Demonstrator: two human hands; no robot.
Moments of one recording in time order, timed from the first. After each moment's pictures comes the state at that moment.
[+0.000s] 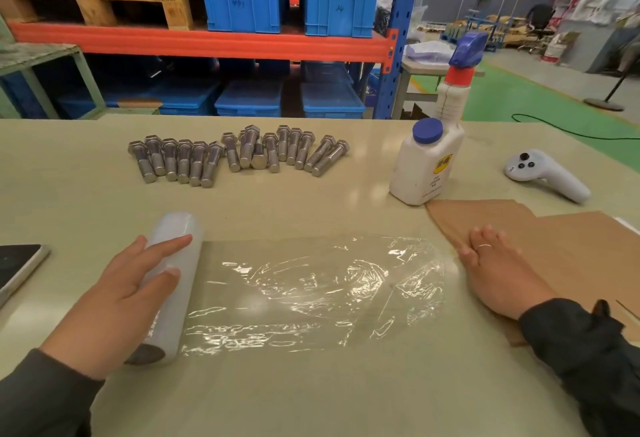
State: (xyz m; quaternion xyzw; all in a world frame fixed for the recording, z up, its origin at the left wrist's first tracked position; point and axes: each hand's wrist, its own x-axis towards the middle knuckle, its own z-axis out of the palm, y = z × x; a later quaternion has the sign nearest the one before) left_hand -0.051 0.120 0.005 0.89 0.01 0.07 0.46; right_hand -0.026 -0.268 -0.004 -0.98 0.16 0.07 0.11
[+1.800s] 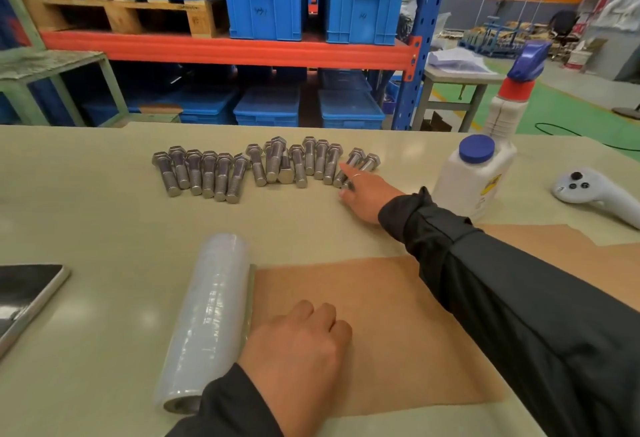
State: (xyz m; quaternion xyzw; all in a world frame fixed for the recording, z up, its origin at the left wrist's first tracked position) left_hand -0.046 0.030 -0.001 0.94 -0.32 0.13 -0.03; right_hand 0.154 -0.126 0.011 -0.98 -0.07 0.04 0.16
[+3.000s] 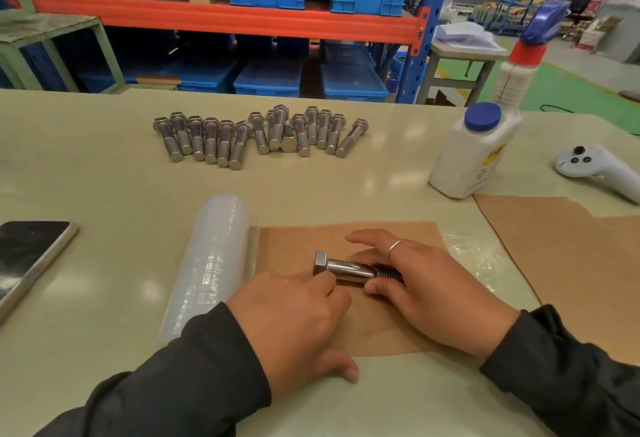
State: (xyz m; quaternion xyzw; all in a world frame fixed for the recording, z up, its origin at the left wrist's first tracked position) left_hand -0.050 0.042 0.010 0.93 -0.36 -0.01 -0.04; right_hand -0.030 -0.143 0.009 -0.94 -0.23 0.01 0.24
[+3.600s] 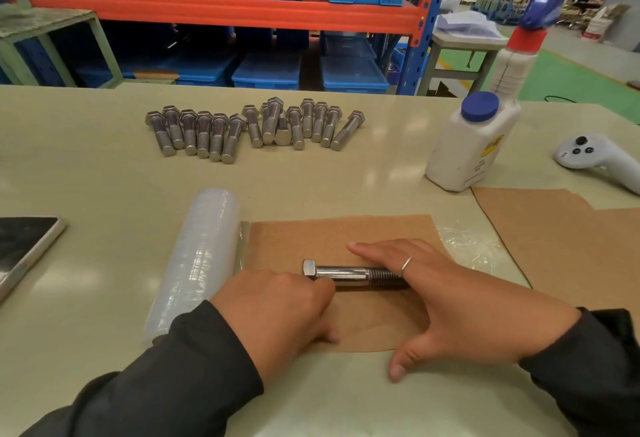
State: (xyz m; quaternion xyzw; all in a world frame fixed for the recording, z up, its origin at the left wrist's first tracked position) left_hand -0.045 0.035 0.007 0.96 -0.29 -0.05 0.01; right_hand -0.042 -0.171 0.022 -0.92 -0.29 0.18 0.18
